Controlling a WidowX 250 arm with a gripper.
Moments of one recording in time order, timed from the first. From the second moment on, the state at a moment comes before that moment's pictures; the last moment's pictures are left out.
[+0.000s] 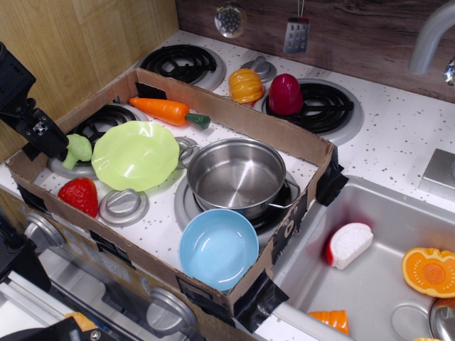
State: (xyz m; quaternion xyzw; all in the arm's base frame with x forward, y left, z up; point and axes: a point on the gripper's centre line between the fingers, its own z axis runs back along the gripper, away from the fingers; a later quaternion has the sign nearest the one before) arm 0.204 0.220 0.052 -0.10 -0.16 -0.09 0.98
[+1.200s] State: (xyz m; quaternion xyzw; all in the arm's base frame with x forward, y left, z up) arm 0.222 0.211 0.022 -0.08 -0.19 -0.11 0.97
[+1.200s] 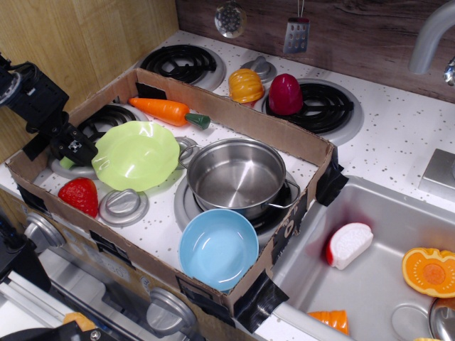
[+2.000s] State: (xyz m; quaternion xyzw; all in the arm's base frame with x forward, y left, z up) arm 0.213 0.178 0.093 -0.01 -0.13 -0.08 0.99
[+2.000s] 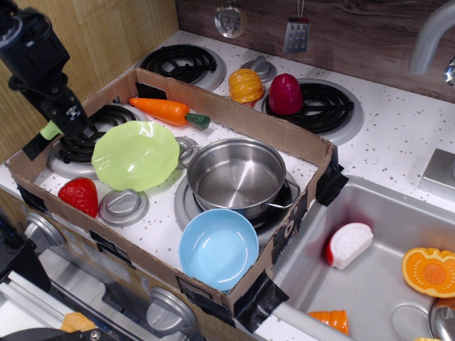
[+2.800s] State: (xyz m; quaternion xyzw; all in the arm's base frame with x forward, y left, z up) arm 0.239 0.078 0.112 -0.07 -0.09 0.08 0.99
